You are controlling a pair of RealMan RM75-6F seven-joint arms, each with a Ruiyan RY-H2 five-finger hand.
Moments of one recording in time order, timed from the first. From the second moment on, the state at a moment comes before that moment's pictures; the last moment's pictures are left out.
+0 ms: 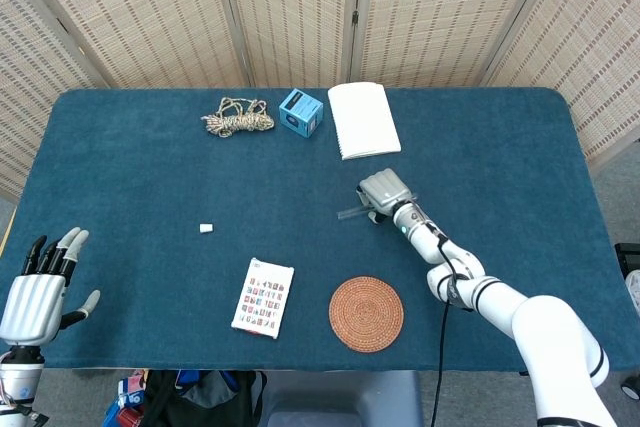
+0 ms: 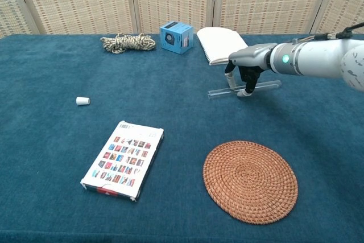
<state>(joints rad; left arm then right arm) -0.14 -1.18 -0.07 -1.63 1.50 1.50 0.18 1.06 -1.74 0.16 -0.75 -1.20 0.42 -0.06</state>
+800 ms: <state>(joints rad) -0.25 -1.13 -0.13 -1.64 1.54 1.42 0.09 0.91 -1.50 0.19 -1.12 -1.28 0.75 0.04</state>
